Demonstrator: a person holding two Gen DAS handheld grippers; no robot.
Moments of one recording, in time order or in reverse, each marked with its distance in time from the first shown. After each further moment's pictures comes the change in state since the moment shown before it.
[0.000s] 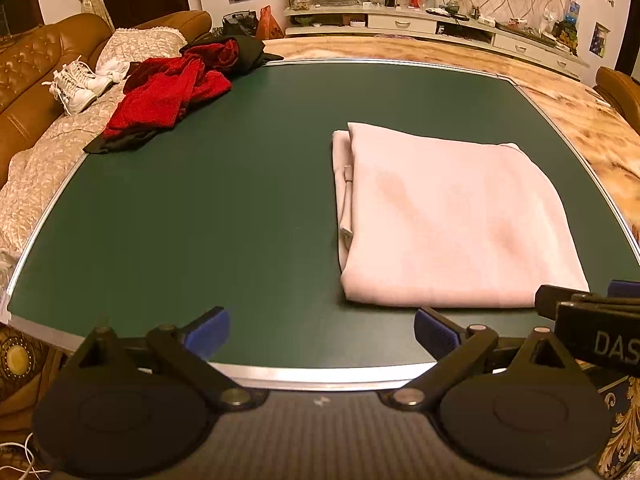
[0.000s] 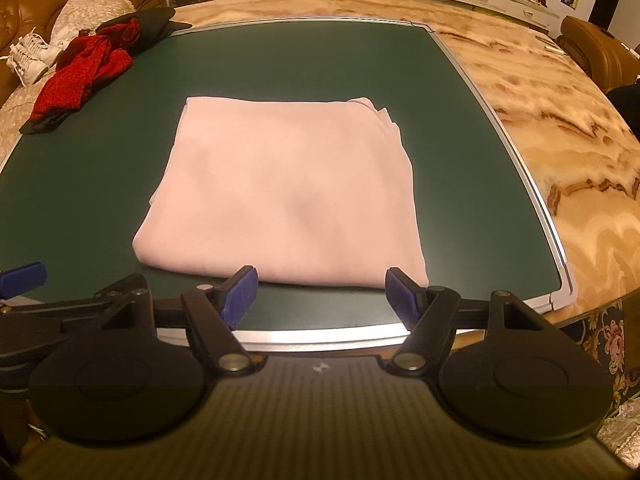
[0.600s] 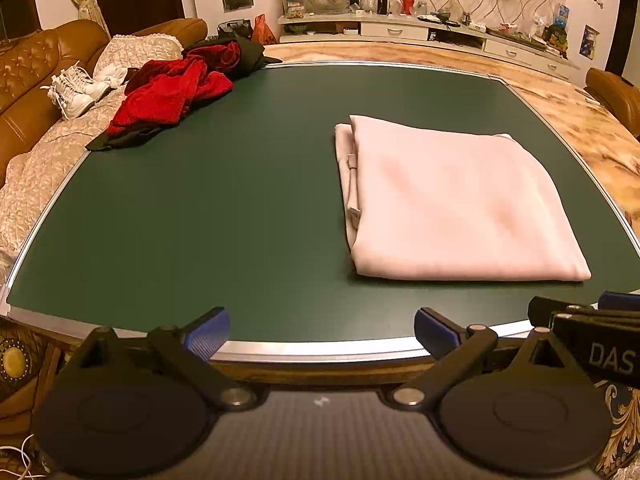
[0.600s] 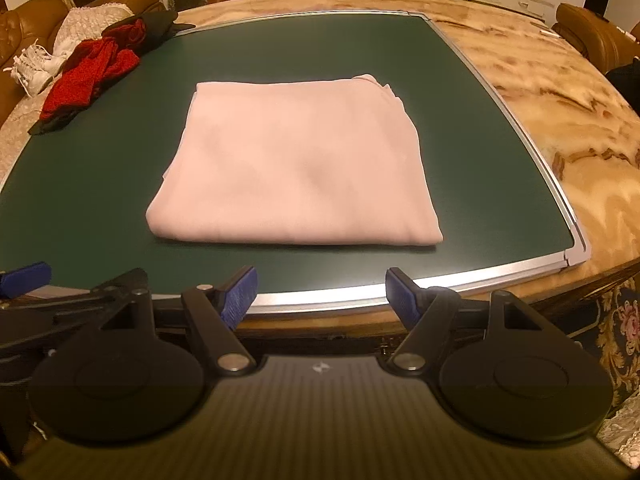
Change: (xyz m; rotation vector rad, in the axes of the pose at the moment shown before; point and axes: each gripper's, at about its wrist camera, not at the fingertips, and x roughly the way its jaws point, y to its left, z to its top) left arm -0.008 0.011 -0.026 0.016 -0.037 -0.014; right arm -0.004 0.004 -0.036 0.044 -0.020 0.023
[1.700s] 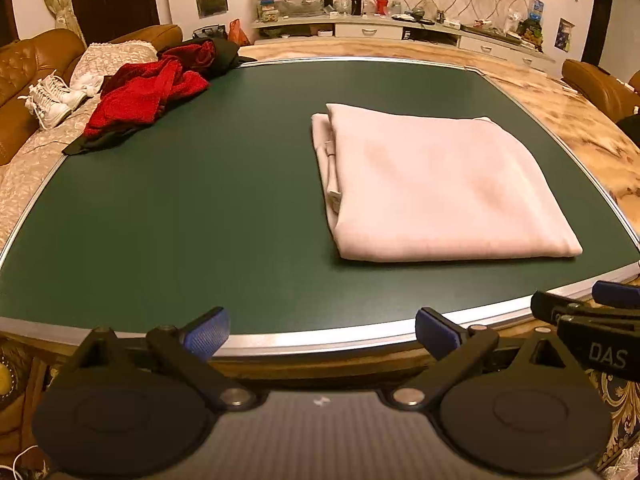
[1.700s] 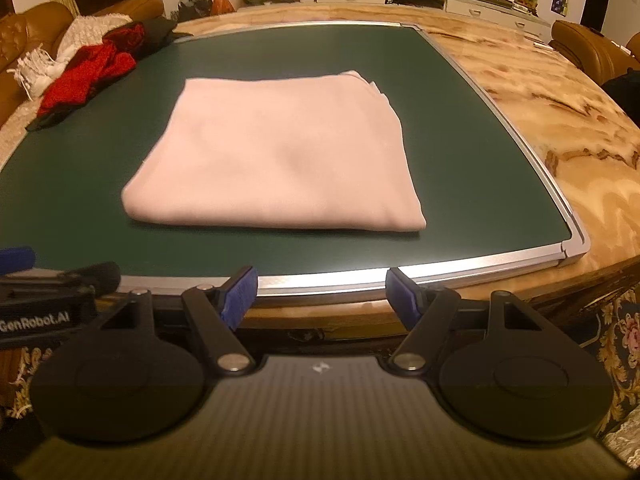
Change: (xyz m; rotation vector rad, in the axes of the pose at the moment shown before) left arm 0.014 -0.001 -0.014 0.054 -0.019 -0.065; right arm 0.016 -0.019 -0.029 -0.015 -0.080 -0.013
